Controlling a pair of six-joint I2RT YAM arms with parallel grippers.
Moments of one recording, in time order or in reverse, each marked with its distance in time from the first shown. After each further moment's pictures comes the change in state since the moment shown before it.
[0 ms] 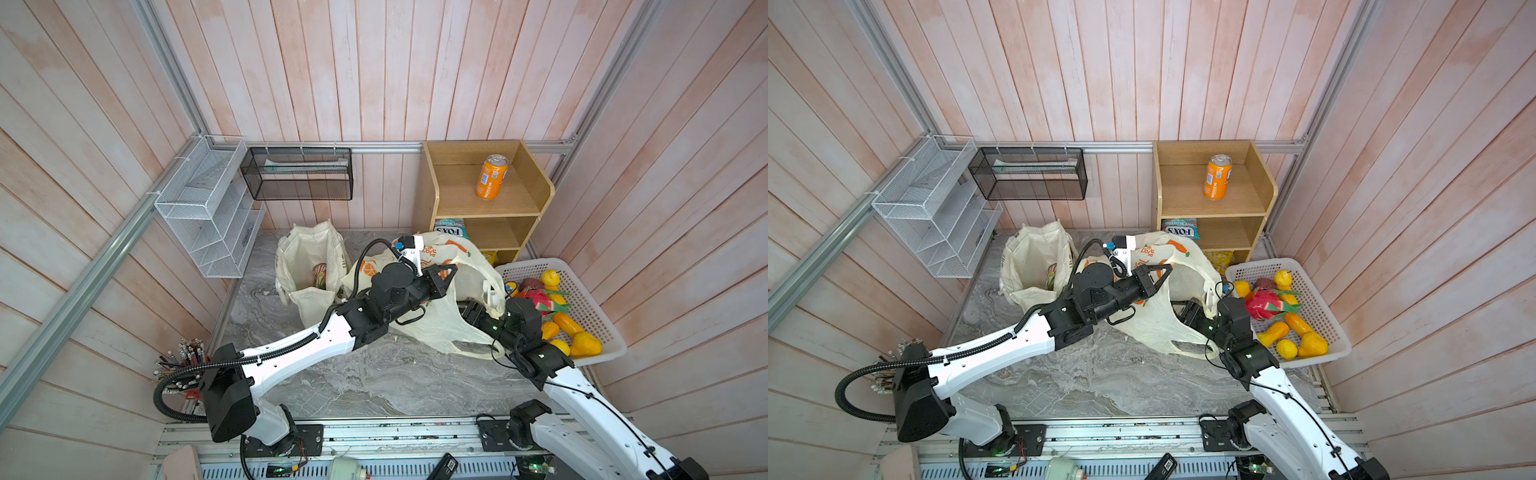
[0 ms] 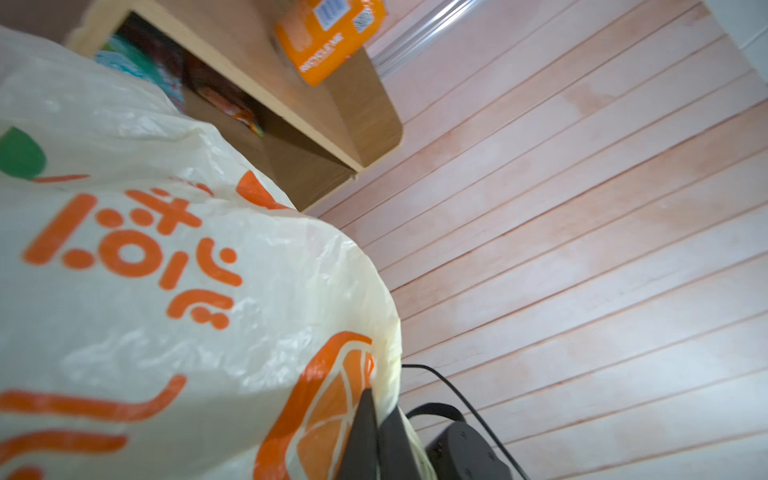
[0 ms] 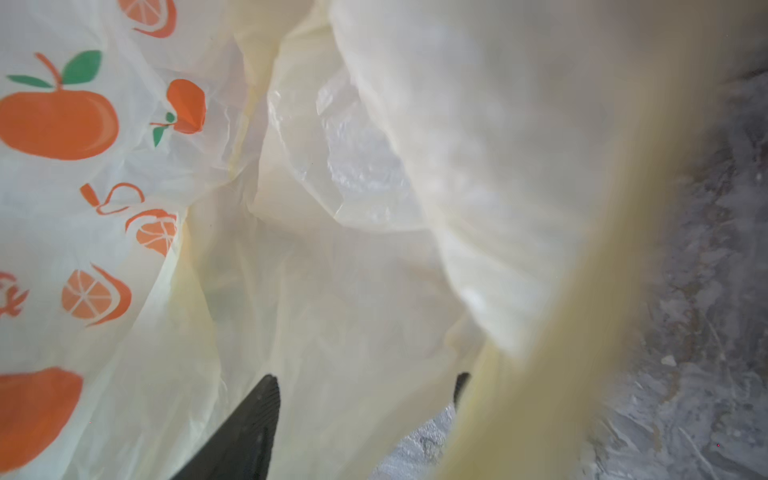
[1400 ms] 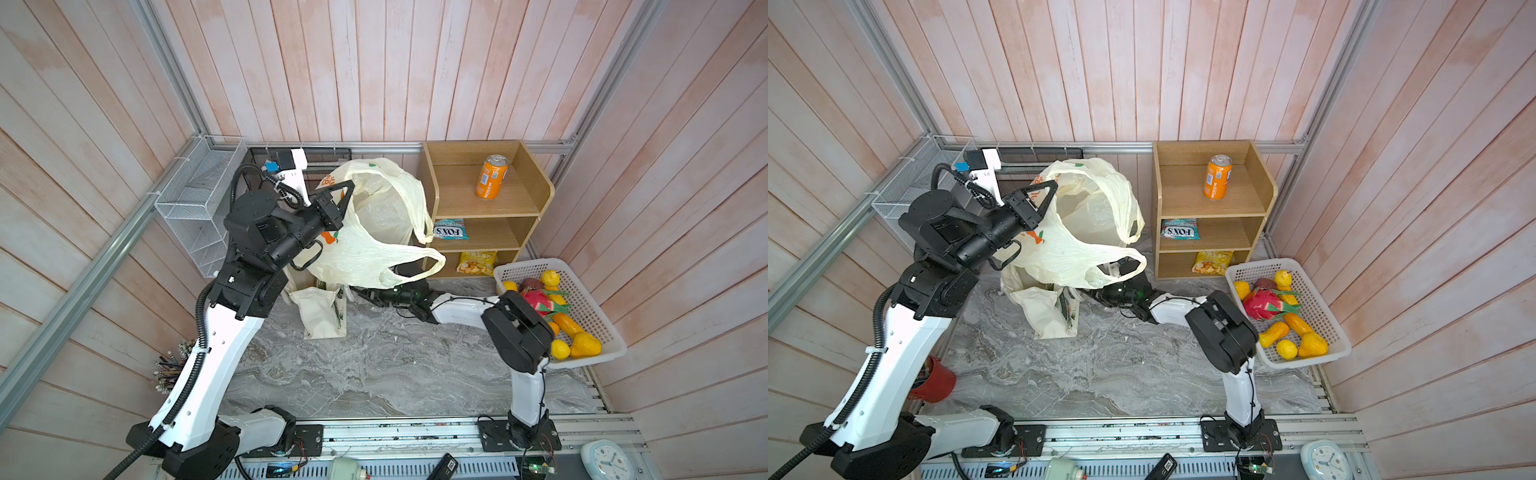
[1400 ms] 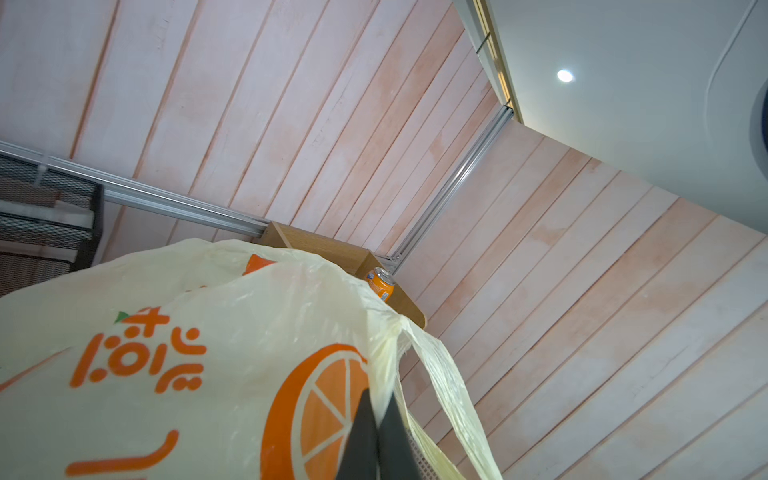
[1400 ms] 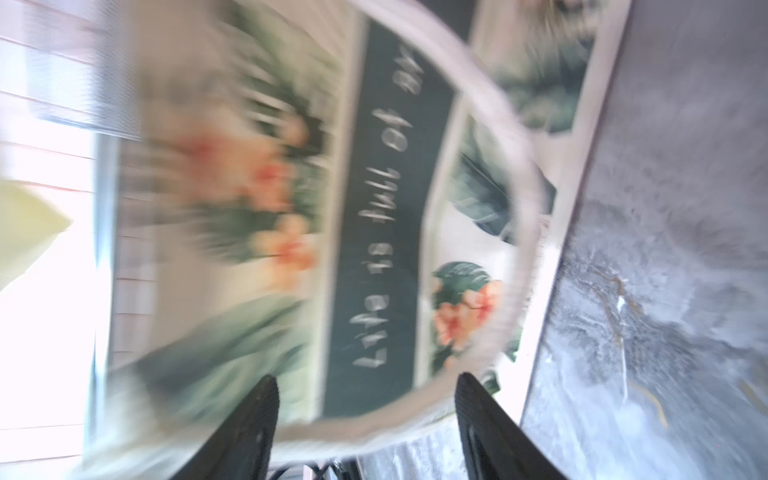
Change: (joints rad) left arm 0.542 -0.227 0.429 -0.515 0.249 0.352; right arm 0.360 1.088 0.583 0.638 -0.241 0.248
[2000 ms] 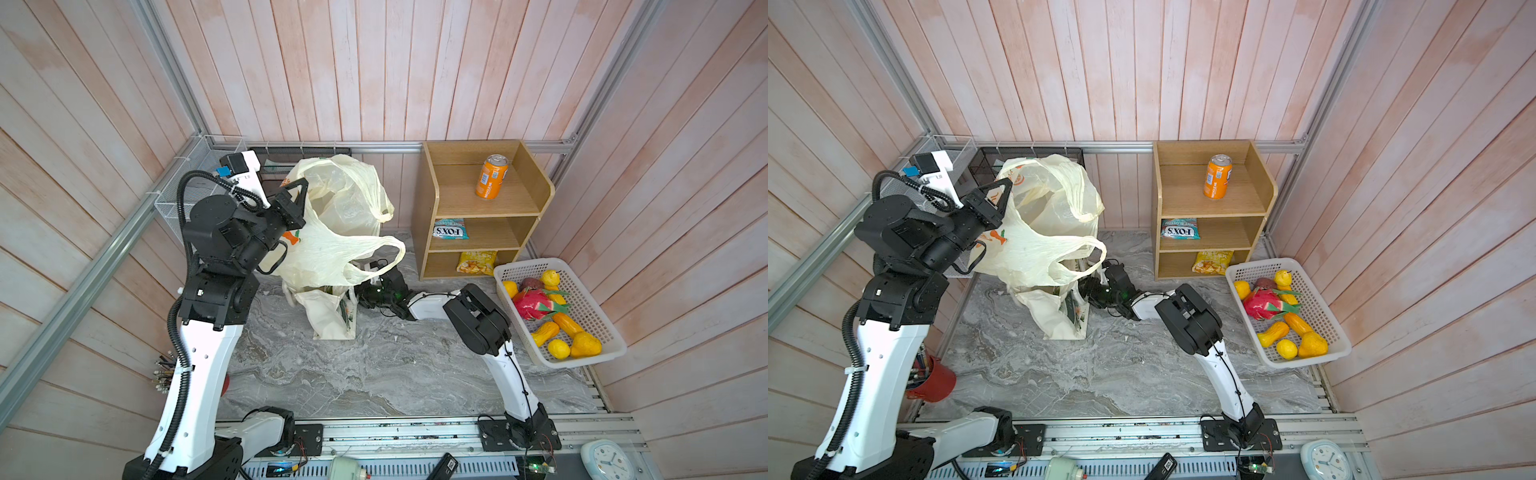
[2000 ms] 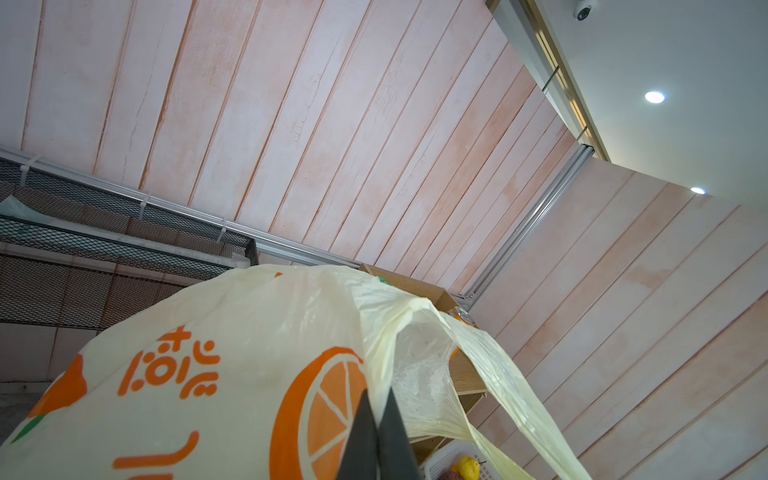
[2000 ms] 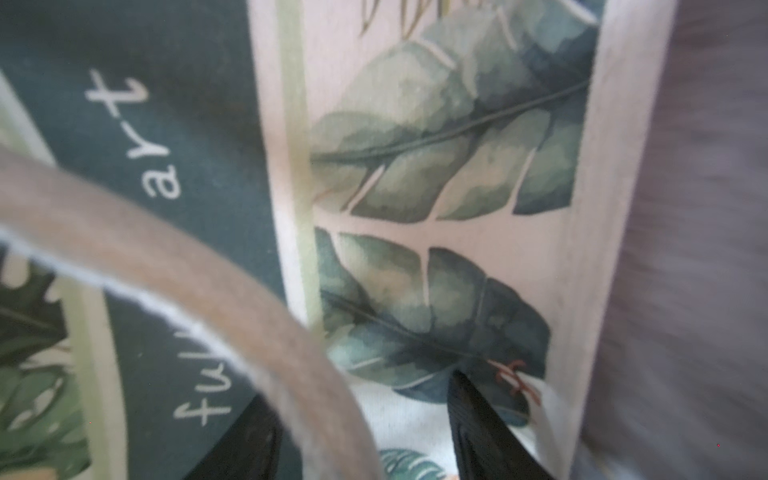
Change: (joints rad) left arm 0.263 -0.087 -0.042 -0.065 0.012 0.076; right arm 0.058 0.473 0.380 0.026 0.071 0.145
